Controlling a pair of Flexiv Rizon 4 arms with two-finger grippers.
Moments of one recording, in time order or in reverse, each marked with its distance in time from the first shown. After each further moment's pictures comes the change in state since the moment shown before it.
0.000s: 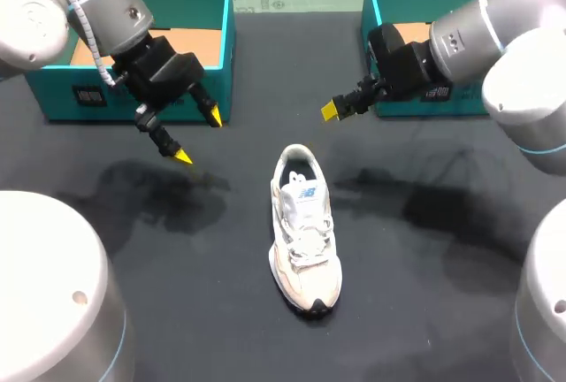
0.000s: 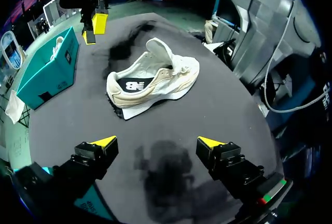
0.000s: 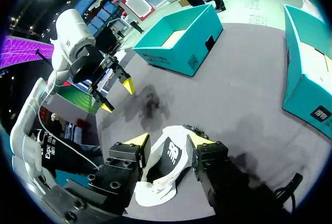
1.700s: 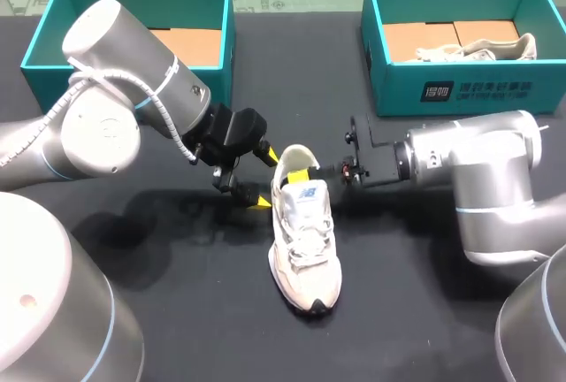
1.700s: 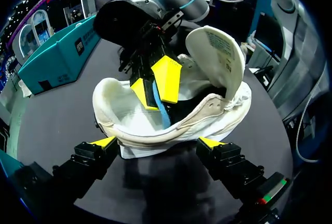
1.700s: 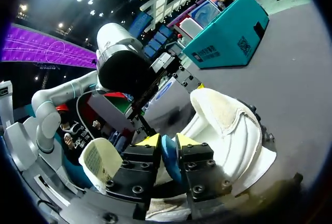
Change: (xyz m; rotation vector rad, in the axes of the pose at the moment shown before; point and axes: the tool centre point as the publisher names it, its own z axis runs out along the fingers) left arm -0.029 -0.051 0.131 0.123 -0.200 -0.229; right arm 0.030 -0.070 0.104 -0.251 0.521 -0.134
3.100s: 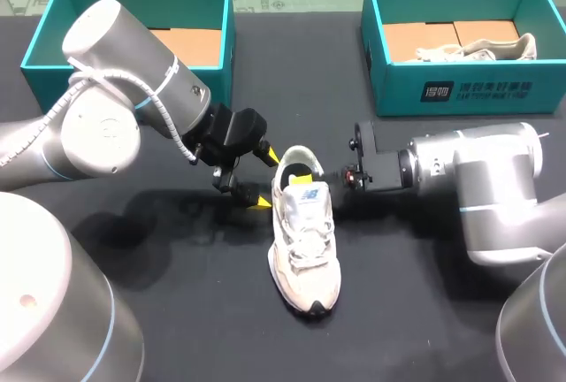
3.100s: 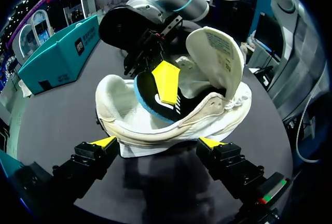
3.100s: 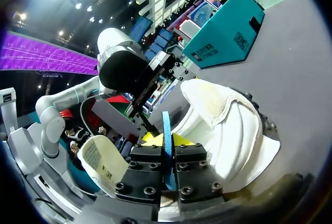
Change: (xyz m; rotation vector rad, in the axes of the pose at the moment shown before) left arm 0.000 0.000 0.000 -0.001 0.001 -0.005; right arm -0.002 -0.012 -0.003 -0.035 0.039 0.062
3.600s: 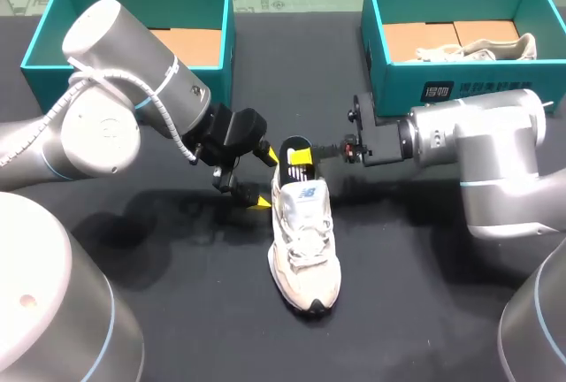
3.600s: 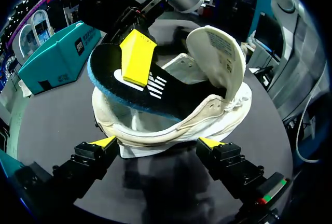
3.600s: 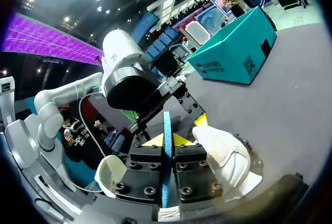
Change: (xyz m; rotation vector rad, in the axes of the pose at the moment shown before) left arm 0.000 0.000 0.000 0.000 0.000 0.000; right arm 0.007 0.044 -0.005 0.023 -0.020 -0.106
